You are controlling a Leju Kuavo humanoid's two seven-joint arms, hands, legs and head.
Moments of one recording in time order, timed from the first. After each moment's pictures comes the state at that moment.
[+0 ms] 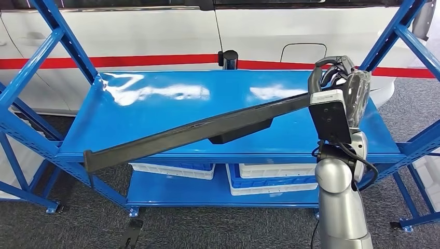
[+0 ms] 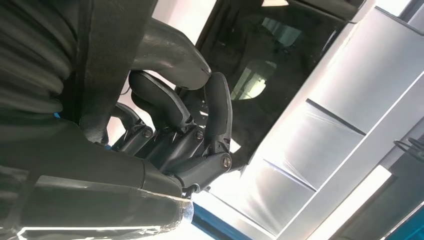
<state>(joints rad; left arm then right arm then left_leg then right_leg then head) -0.17 -0.13 0.20 -0.20 -0.24 0.36 -0.20 -0.45 0.04 0.42 -1.62 0.75 -0.32 -0.13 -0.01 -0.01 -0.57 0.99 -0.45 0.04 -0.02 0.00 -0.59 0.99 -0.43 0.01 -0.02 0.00</state>
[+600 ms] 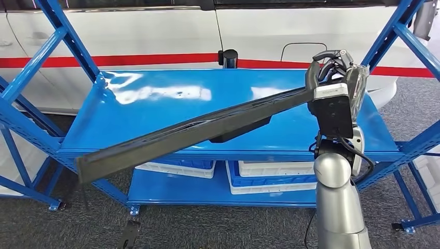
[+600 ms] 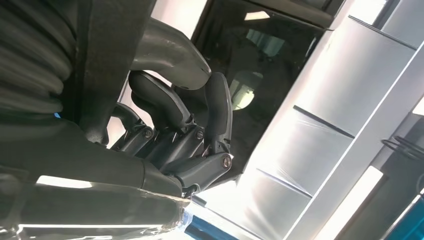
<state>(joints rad) -0.16 -0.13 0.23 -0.20 -0.25 0.41 -0.22 -0.49 0.07 0.43 -1.58 0.68 -0.31 -0.16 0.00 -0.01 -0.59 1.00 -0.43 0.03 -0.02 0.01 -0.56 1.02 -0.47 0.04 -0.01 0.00</state>
